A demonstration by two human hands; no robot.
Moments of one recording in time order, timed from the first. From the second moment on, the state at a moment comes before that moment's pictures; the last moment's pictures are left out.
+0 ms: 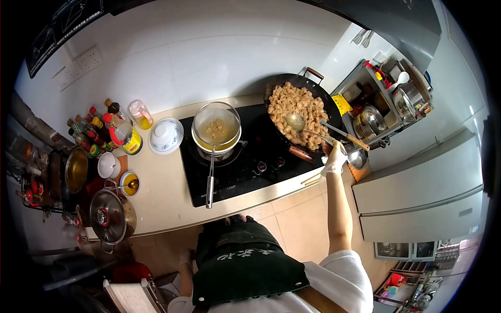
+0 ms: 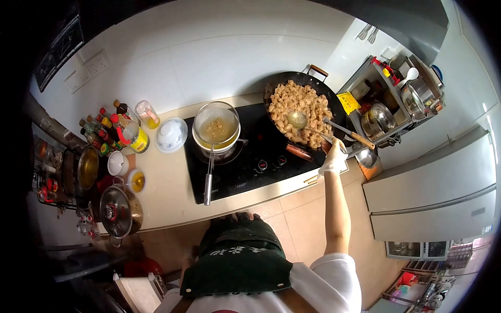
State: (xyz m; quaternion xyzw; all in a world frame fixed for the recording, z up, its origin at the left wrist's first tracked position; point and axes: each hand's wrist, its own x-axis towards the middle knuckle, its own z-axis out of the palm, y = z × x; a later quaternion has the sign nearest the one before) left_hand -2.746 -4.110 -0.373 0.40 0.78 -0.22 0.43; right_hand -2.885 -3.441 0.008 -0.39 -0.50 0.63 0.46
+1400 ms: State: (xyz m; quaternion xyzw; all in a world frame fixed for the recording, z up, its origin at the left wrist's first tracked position) left_hand -2.728 -4.101 -0.335 0.27 0.83 -0.16 0.47; right_hand -2.885 -3.522 0.095 -0.30 -0.55 0.66 0.42
